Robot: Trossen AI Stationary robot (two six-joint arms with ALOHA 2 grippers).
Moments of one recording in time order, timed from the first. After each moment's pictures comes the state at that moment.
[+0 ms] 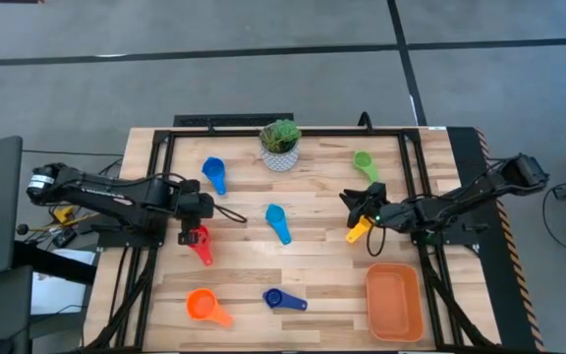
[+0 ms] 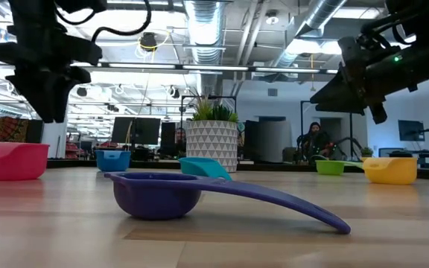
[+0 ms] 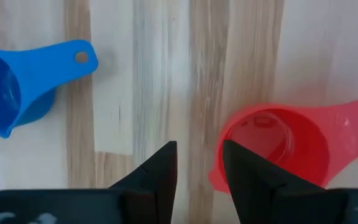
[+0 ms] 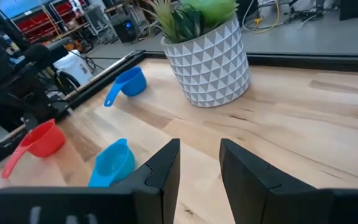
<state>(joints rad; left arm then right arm) -0.07 1.05 0.74 -0.94 -0.21 -0.09 0.23 1.04 0.21 0.48 0.84 0.71</state>
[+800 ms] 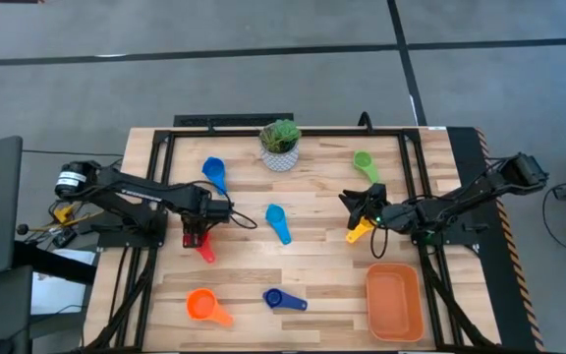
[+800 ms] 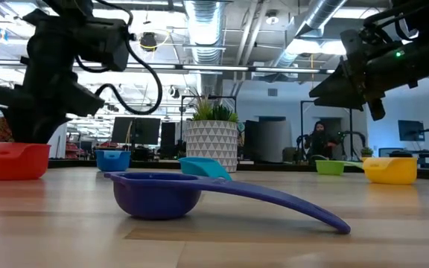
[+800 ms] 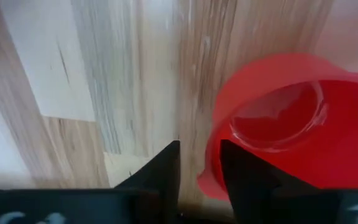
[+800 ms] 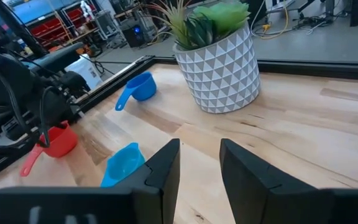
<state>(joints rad) -0.01 1.39 0.74 -0.98 -0.14 -0.08 0.25 1.04 0.21 0.53 0.84 0.67</state>
